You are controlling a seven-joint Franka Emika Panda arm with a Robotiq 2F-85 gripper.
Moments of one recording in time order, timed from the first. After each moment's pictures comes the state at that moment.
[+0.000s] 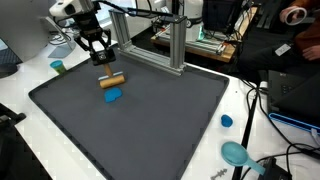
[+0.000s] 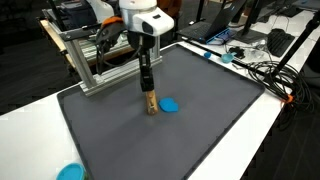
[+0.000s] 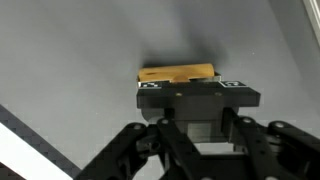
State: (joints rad) arm -0.21 0.38 -0.04 -1.87 0.06 2.25 -1.21
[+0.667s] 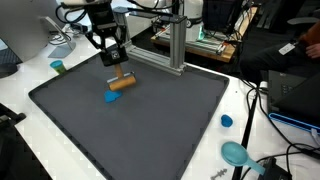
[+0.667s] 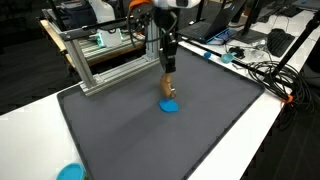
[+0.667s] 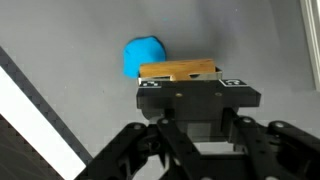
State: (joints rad) arm -0.10 0.25 0.02 -1.97 0.01 2.29 -1.18
